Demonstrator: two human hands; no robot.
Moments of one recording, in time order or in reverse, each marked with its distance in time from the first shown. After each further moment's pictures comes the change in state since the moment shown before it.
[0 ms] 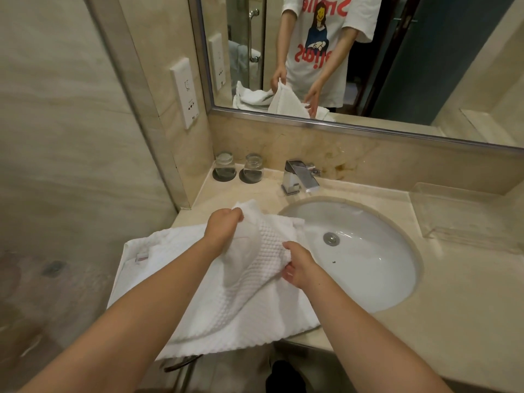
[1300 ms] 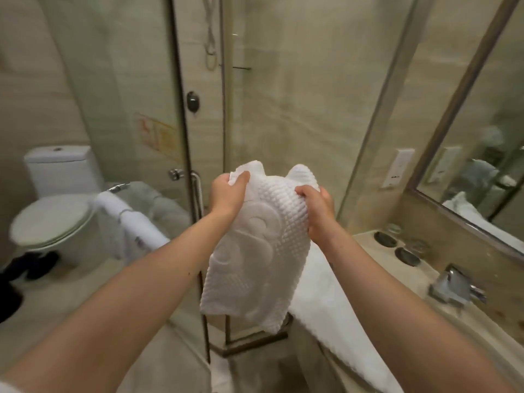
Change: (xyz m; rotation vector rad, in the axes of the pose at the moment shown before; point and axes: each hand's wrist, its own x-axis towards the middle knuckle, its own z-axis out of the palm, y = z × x) left_hand -0.335 -0.013 -0.128 -0.349 1.238 0.238; right_hand -0.253 0.011 0.106 -0.478 -0.878 -0.595
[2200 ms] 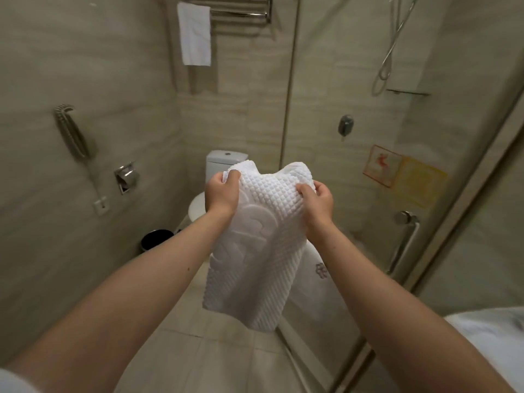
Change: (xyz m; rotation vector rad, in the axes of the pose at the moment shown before) left_hand 0.106 -0.041 -0.437 -0.019 0.555 0.012; right_hand -0.120 0.076 0.443 0.029 -0.410 -0.064
